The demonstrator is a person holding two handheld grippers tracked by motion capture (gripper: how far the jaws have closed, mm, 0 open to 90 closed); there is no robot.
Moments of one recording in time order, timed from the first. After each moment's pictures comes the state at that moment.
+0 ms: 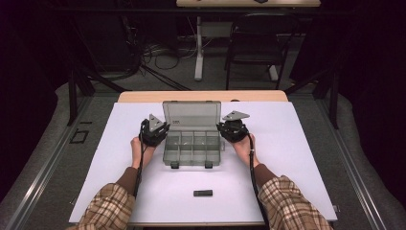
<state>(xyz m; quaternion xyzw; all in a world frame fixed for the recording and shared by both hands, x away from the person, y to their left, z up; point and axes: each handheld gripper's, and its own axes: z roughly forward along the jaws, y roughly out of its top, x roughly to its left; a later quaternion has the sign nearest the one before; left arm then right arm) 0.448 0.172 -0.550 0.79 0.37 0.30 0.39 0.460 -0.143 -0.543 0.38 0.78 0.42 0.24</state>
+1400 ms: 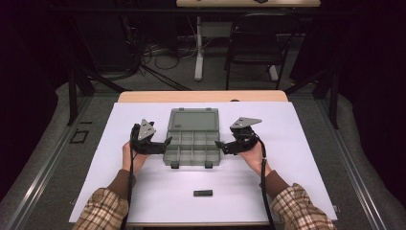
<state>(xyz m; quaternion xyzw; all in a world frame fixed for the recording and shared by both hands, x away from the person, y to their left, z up) 0.403 0.187 -0.523 0.80 0.31 0.29 0.43 0.409 -0.166 -0.513 0.33 0.81 0.45 0.17</state>
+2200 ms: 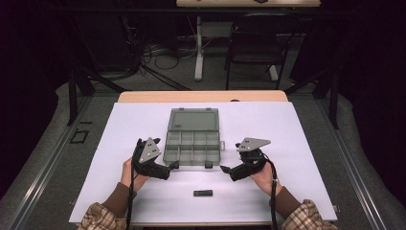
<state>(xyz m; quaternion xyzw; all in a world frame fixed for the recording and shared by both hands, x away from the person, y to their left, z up) 0.333 0.170 -0.513 0.83 0.26 0.24 0.43 0.342 -0.180 -0.516 0.28 0.84 0.44 0.16</state>
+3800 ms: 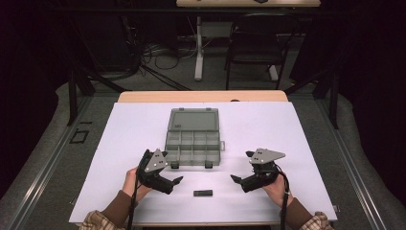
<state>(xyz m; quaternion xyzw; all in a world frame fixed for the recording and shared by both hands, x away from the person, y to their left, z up) 0.313 0.153 -0.523 0.88 0.22 0.17 0.40 0.311 -0.209 -0.522 0.27 0.83 0.45 0.18</state>
